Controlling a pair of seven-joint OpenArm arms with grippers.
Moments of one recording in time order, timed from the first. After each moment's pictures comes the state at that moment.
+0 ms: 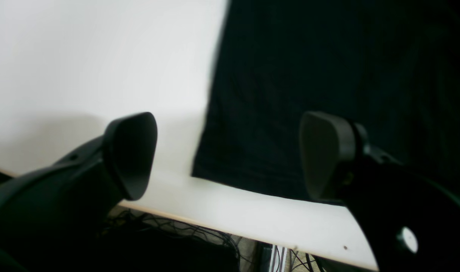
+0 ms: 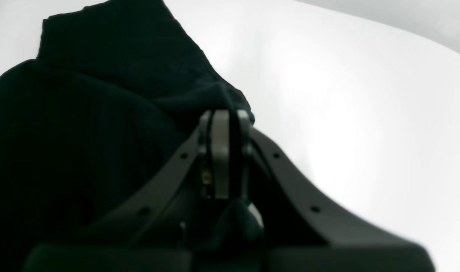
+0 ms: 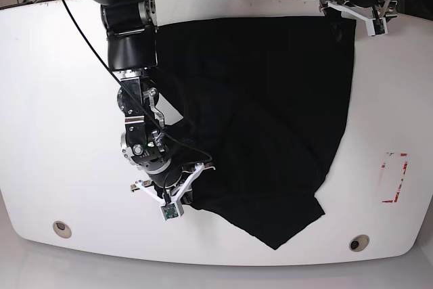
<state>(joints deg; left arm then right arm) 45.2 -5.5 -19.3 112.1 -16.6 -4.3 19.8 23.4 0.7 -5.3 75.9 4.9 12.5 -37.0</state>
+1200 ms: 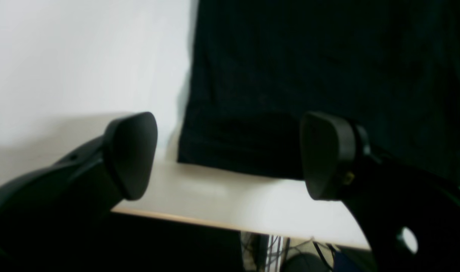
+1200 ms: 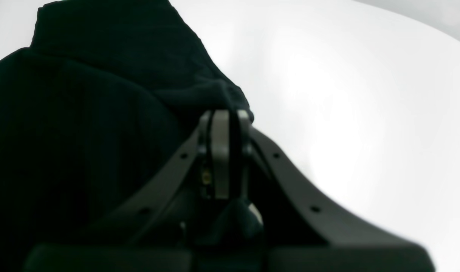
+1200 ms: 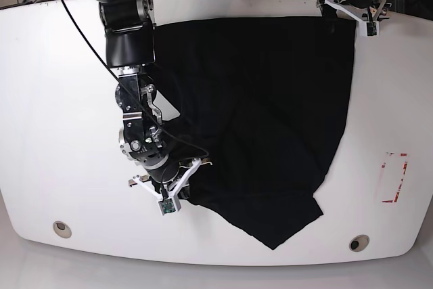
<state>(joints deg) 41.4 -6.5 -20.2 104.8 -16.6 -11.4 24.8 22.3 1.6 -5.2 75.9 5.3 12.5 -37.0</state>
